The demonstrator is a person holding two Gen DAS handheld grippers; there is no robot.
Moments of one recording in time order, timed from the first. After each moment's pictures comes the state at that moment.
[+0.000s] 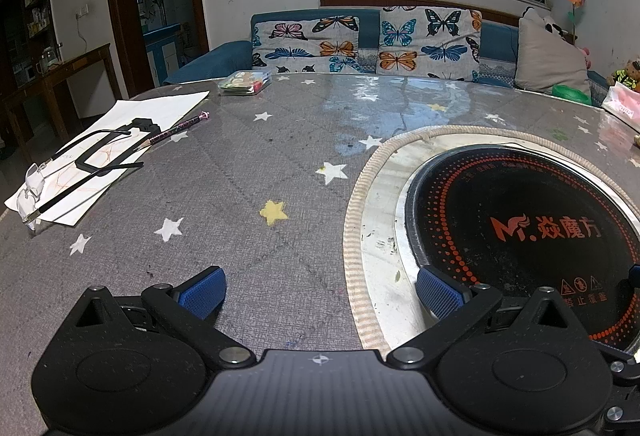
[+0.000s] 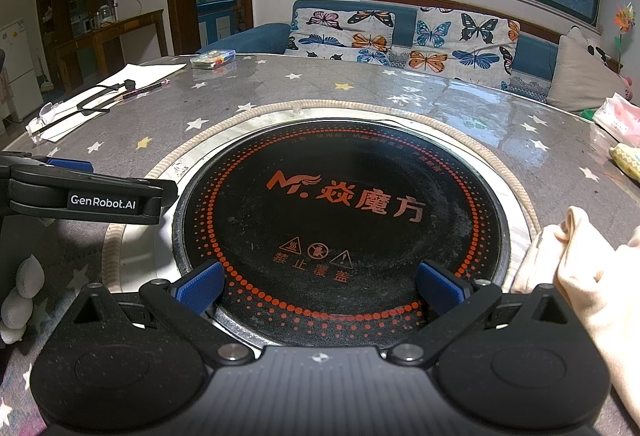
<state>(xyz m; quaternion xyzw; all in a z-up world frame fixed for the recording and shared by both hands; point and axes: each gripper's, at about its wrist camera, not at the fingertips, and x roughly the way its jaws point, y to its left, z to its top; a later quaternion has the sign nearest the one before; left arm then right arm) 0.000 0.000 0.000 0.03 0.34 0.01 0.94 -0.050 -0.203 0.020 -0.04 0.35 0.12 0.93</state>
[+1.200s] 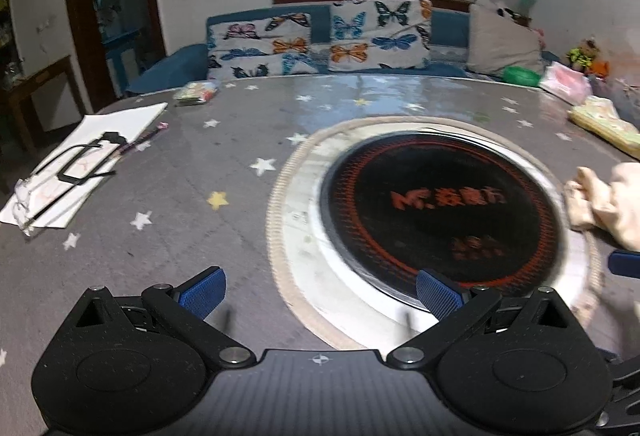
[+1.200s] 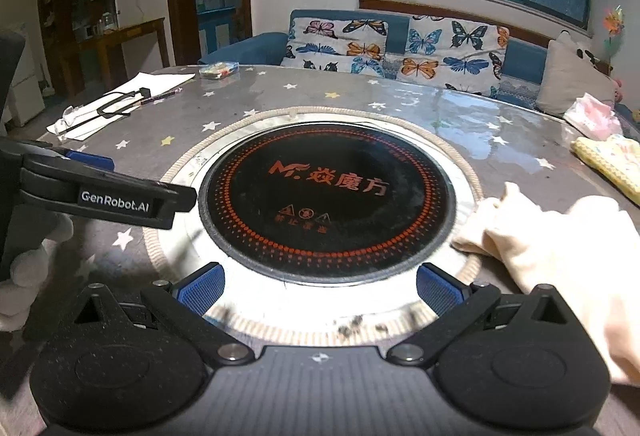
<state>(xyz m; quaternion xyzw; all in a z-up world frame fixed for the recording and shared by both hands) -0.053 -0.038 0.035 0.04 0.36 -0.07 0.93 -0.114 -0.229 0.051 -0.04 0.34 0.12 0.93</state>
